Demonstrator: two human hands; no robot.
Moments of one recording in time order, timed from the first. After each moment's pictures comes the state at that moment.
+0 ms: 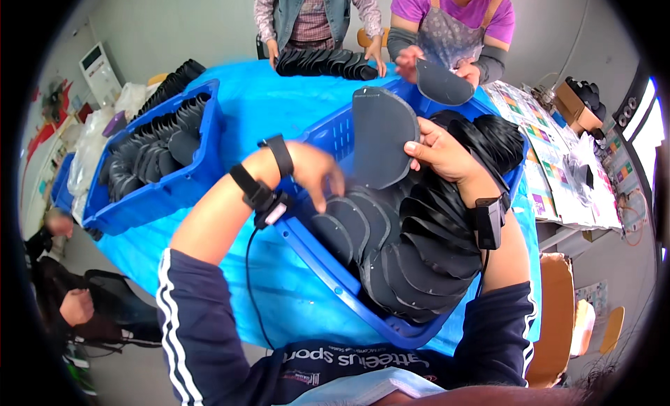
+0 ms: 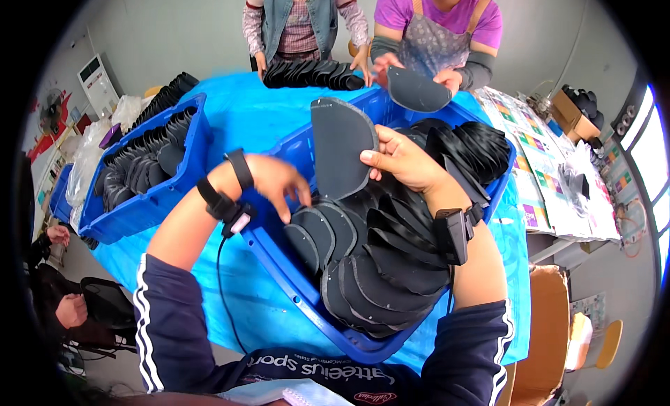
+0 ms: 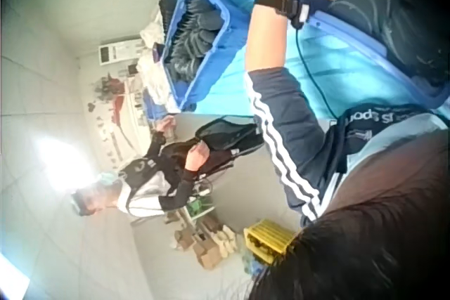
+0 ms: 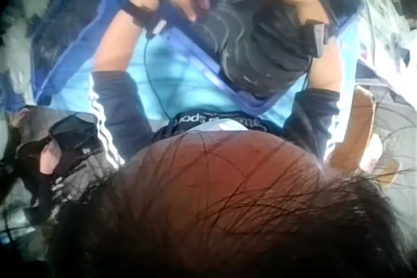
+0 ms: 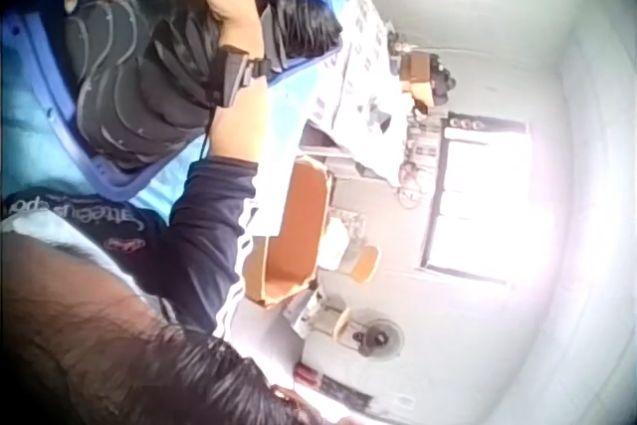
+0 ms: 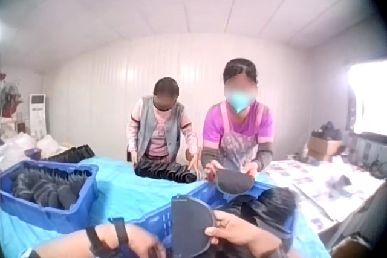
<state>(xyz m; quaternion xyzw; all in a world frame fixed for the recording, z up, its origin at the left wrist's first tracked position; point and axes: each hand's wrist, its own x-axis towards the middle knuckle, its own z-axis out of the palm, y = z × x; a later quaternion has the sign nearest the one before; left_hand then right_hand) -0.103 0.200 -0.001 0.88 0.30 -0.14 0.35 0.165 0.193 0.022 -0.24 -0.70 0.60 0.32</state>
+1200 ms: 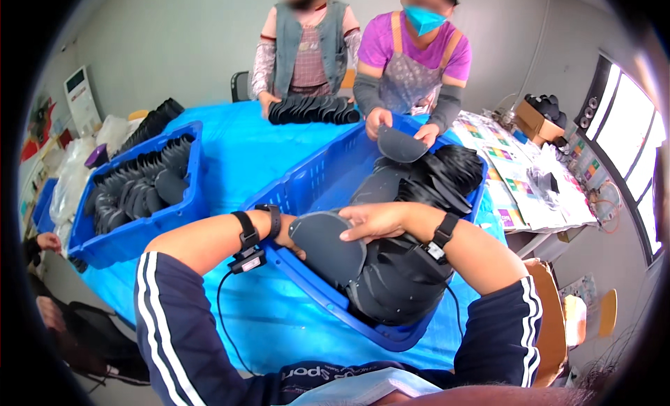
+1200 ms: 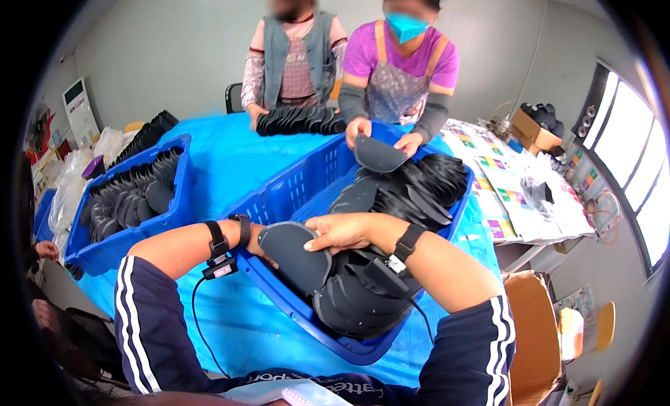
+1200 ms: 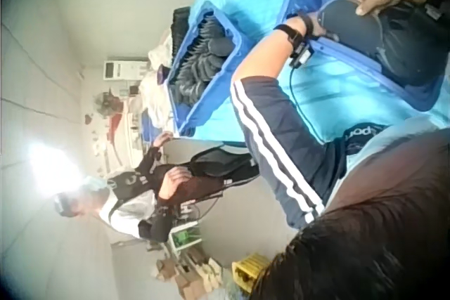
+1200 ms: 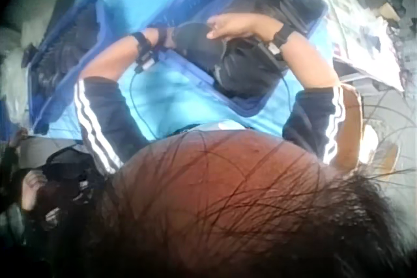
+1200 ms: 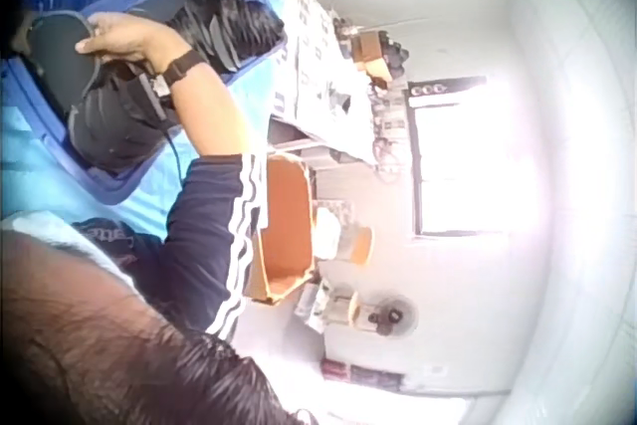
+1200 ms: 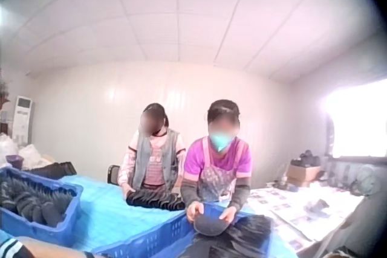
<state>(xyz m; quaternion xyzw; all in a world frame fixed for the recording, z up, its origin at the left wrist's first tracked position) -0.121 0.188 -0.066 0.90 0.26 -0.15 0.33 0.116 0.162 0.000 -0.27 -0.62 0.73 -0.01</state>
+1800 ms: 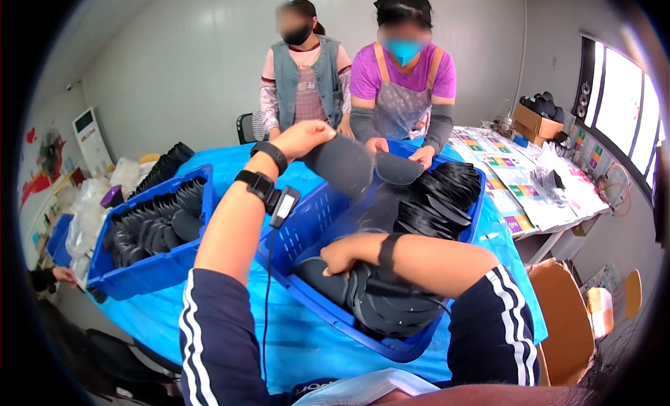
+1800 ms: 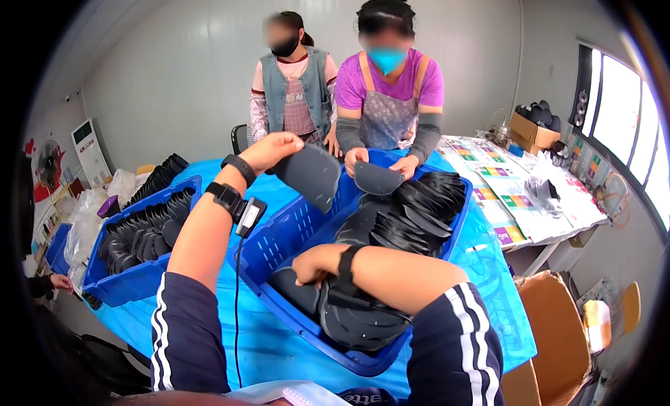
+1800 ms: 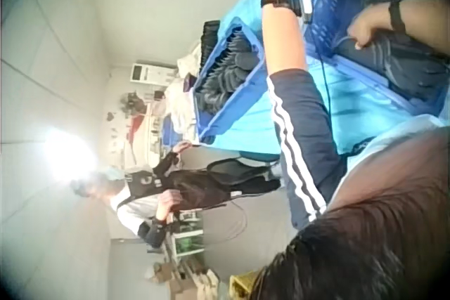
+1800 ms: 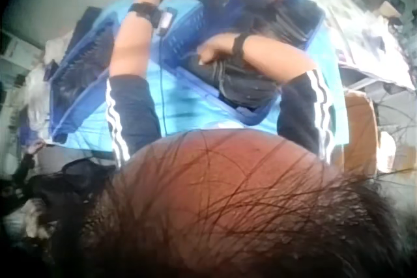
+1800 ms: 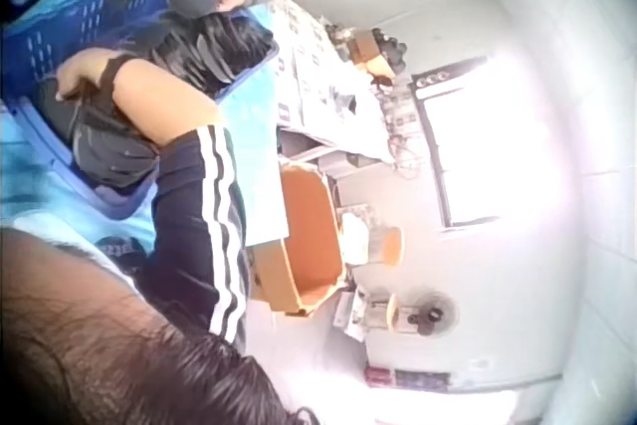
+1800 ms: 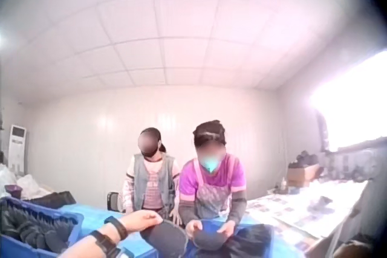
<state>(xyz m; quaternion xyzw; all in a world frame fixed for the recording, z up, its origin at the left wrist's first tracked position) -0.087 0.259 0.124 0.82 0.35 0.32 0.33 0.041 0.155 -0.001 -0.38 -0.86 0.27 -0.23</state>
